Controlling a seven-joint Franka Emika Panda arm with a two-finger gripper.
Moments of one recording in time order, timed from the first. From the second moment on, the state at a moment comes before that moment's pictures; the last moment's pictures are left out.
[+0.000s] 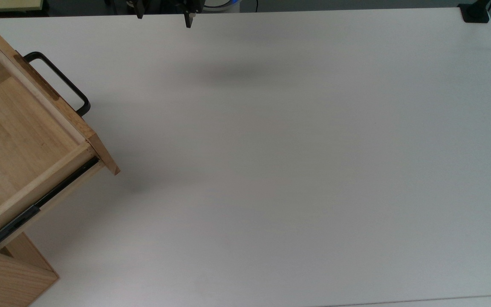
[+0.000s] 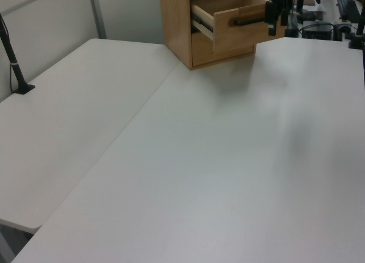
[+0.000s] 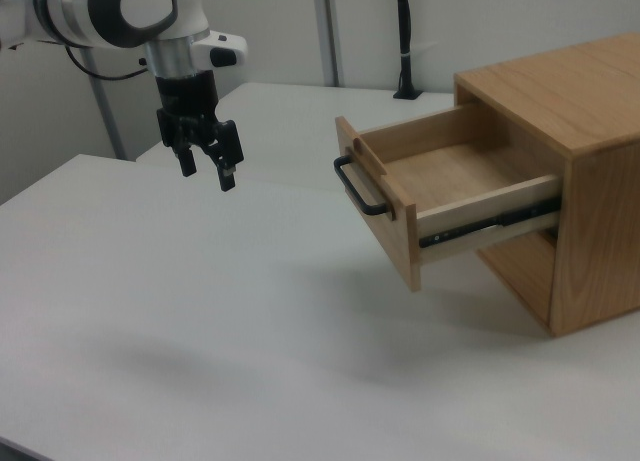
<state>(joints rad) -0.02 0.01 -0.03 -1.61 -0.02 1.58 0.13</state>
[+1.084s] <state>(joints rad) -0.09 0.20 -0.09 -1.57 0.01 1.96 0.72</state>
